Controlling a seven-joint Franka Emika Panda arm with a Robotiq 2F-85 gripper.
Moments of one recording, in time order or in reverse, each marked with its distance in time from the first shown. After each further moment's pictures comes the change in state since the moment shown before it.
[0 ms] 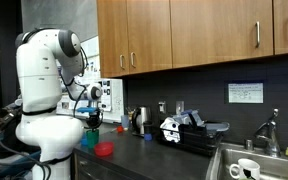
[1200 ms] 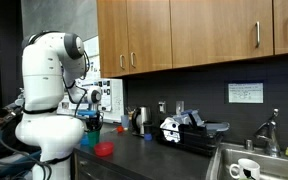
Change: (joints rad) arm 0.014 0.059 -0.001 0.002 -0.001 0.095 -0.001
